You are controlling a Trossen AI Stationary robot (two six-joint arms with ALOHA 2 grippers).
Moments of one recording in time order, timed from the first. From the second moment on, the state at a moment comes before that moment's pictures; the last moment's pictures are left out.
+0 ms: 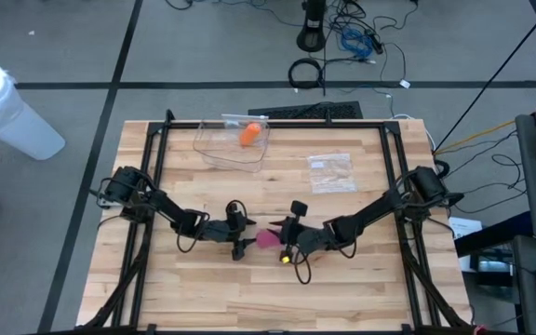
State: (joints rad) left arm -0.30 1.86 0.47 0.87 -0.35 -0.31; right arm 0.35 1.88 0.86 0.56 0.64 0.12
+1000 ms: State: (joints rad) left arm -0.38 1.46 0.47 0.52 -0.46 -0.23; right arm 0.30 1.87 0.86 0.46 0.68 0.20
